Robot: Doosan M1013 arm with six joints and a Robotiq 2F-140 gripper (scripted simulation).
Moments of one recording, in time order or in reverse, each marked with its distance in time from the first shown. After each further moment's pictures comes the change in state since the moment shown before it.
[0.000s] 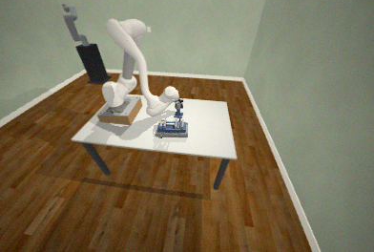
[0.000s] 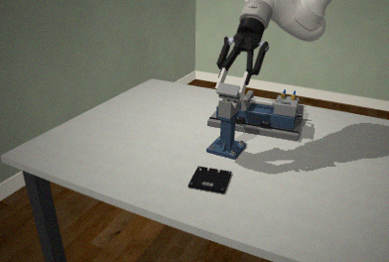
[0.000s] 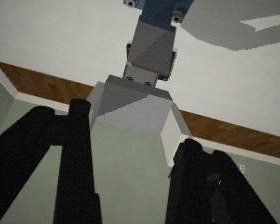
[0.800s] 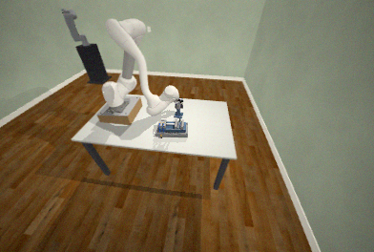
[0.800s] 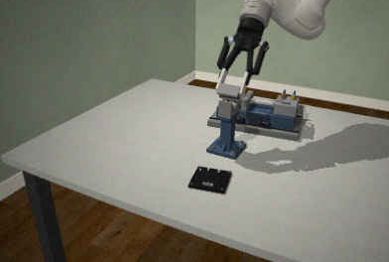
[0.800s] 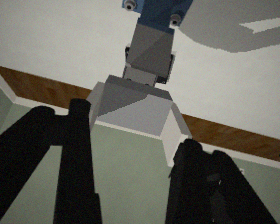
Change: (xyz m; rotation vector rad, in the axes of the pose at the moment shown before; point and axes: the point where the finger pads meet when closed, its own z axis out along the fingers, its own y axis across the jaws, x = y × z) arm 0.001 0.000 0.000 -0.001 0.022 0.002
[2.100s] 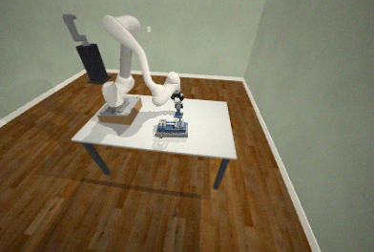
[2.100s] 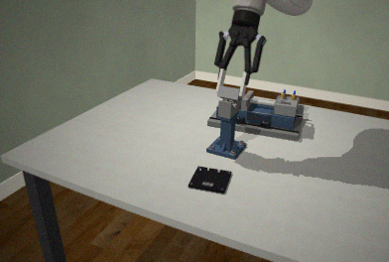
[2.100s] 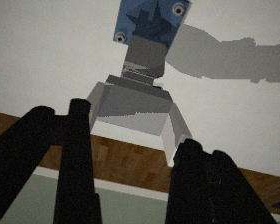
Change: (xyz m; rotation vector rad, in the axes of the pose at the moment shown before) arm -0.005 0.002 0.004 -0.004 0.298 0.001
